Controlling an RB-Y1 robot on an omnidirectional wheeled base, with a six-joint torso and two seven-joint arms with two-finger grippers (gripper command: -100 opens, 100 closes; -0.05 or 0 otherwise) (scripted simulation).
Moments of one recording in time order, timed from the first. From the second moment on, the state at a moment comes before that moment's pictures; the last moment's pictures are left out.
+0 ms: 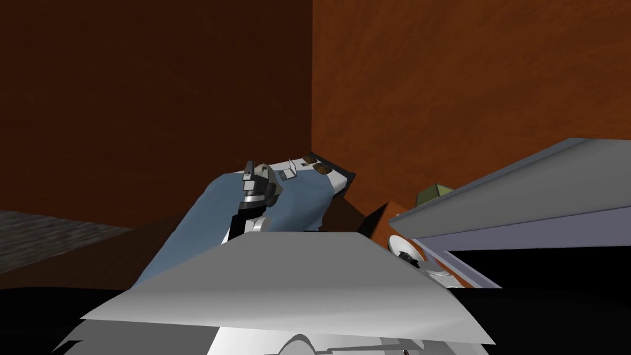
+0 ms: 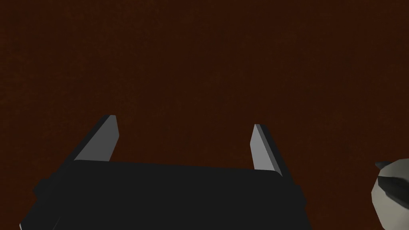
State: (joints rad) left arm 0.46 0.01 -0.06 -2.31 0.07 -0.37 -0.11; right arm 0.24 -0.85 0.32 -0.51 1.13 -0.30 0.45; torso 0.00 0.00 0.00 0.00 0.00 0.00
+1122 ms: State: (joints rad) left arm 0.46 0.01 -0.06 -2.31 0.07 -0.37 -0.11; right arm 0.22 -0.83 0.29 -0.45 1.07 -0.32 0.54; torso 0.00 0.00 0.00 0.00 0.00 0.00
